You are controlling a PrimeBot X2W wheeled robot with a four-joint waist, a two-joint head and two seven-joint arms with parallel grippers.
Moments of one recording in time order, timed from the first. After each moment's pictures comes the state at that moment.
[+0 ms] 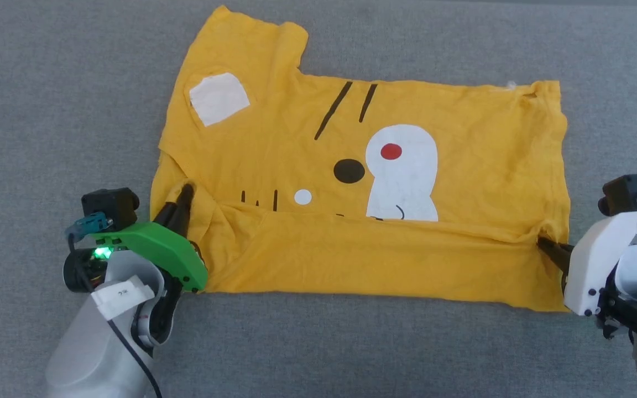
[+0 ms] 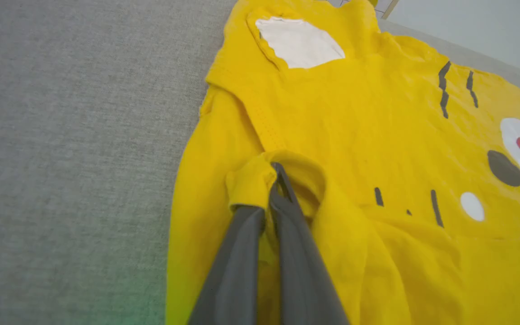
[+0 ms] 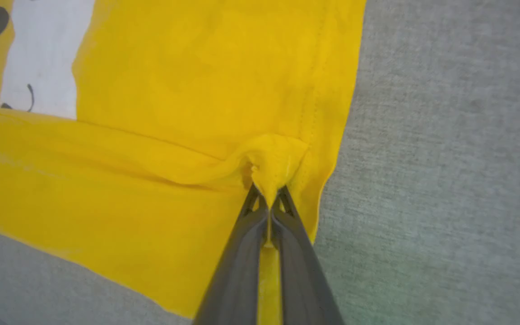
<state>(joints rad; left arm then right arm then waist) -0.40 0.31 -0.32 0.35 -0.65 0.01 -0.01 -0.24 -0.24 -0.08 0.01 0.44 0.13 0.90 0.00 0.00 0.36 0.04</state>
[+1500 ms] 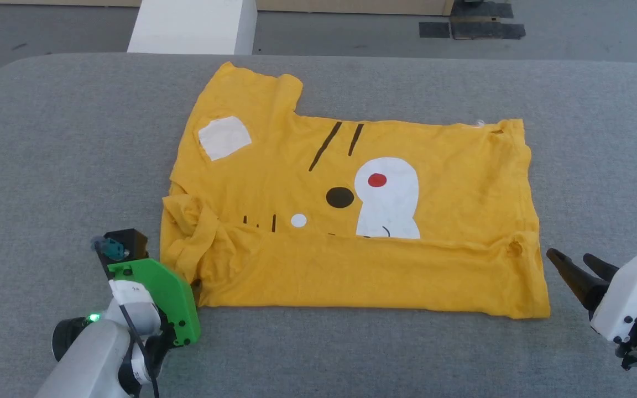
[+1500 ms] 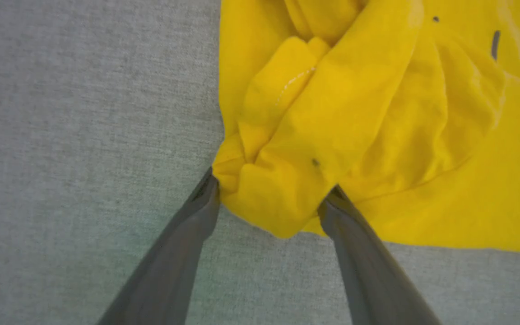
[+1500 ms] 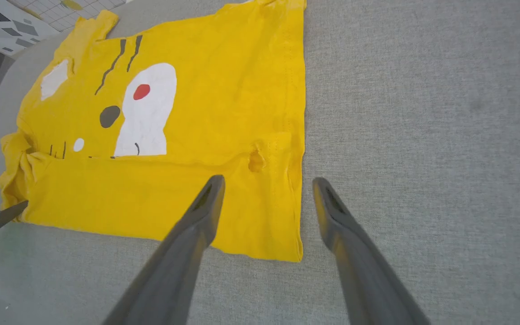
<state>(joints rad) -0.27 0.41 -0.41 0.21 -0.70 0.28 0.53 -0.09 -0.11 -0.27 -0.20 0.48 0.13 0.91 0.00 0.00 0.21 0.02</state>
